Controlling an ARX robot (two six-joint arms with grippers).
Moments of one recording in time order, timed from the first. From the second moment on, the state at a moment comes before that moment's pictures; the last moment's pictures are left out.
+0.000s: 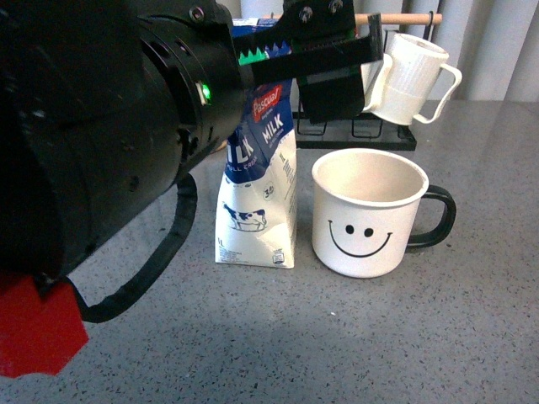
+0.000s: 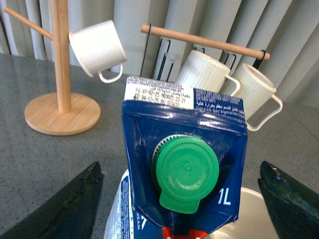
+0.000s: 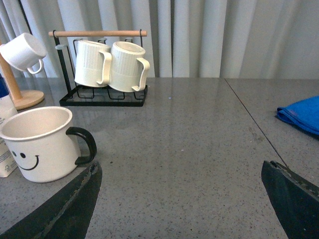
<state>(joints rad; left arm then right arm) -0.66 1.58 0.71 0.79 -0.49 -0.28 0.00 0.00 0.01 0.00 0.00 0.00</state>
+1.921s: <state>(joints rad) 0.00 0.37 0.05 0.31 0.00 -0.02 0.00 0.00 0.01 0.00 0.00 0.00</state>
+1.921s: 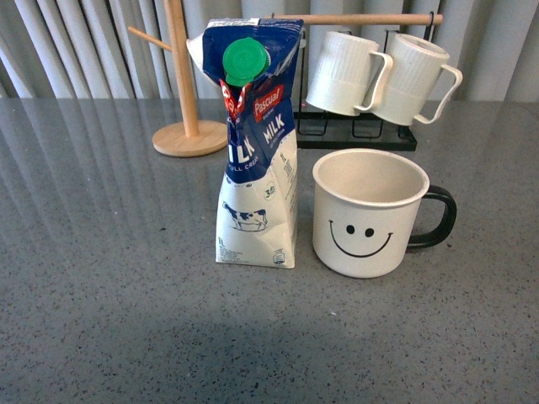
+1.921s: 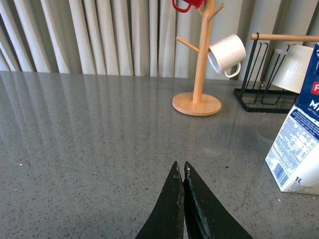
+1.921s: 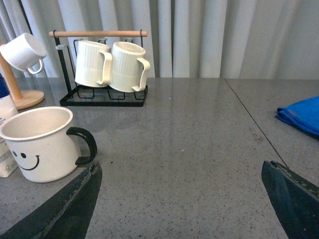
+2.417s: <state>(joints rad) 0.00 0.22 0.01 0.23 0.00 -0.02 0.00 0.00 0.01 0.00 0.00 0.00</state>
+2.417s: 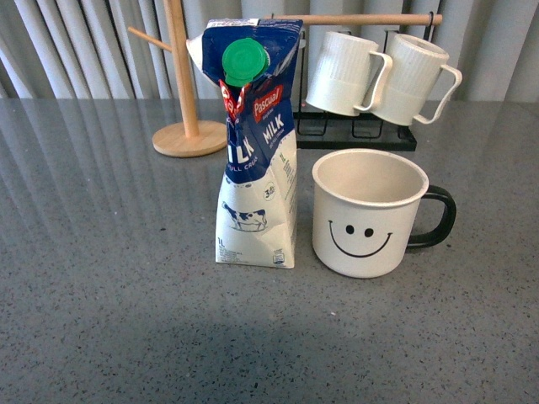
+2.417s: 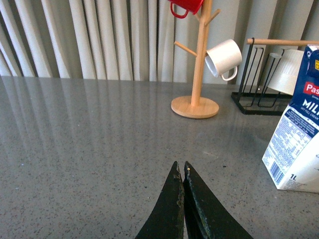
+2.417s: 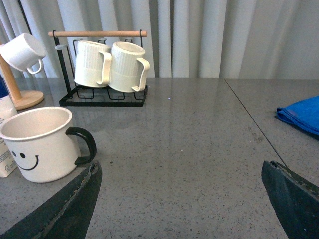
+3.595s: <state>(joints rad) 0.00 0.01 0.01 0.00 0.00 -0.02 0.00 0.00 0.01 0.00 0.00 0.00</state>
